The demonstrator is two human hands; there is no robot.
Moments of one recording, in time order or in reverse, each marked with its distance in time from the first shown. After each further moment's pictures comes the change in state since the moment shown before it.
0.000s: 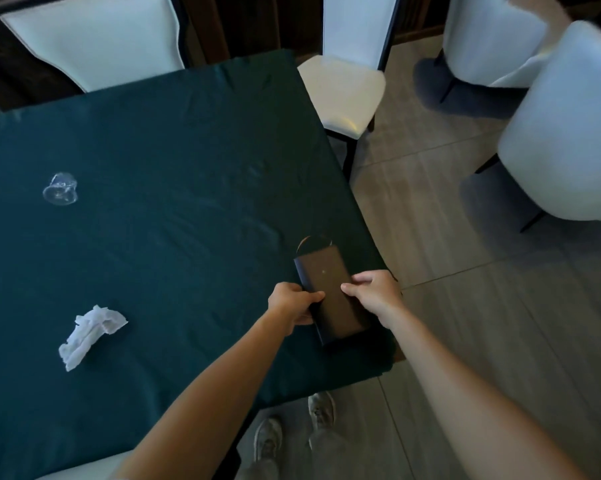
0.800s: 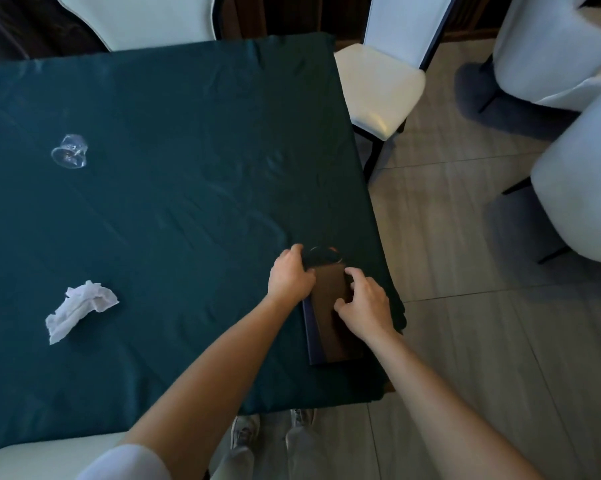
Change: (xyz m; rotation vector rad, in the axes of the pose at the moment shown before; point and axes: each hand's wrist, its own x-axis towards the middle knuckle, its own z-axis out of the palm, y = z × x) left_hand 0.039 0.042 -0.004 0.486 0.299 0.409; right_hand -0.001 -0.024 0.014 -0.473 0.019 -0.339
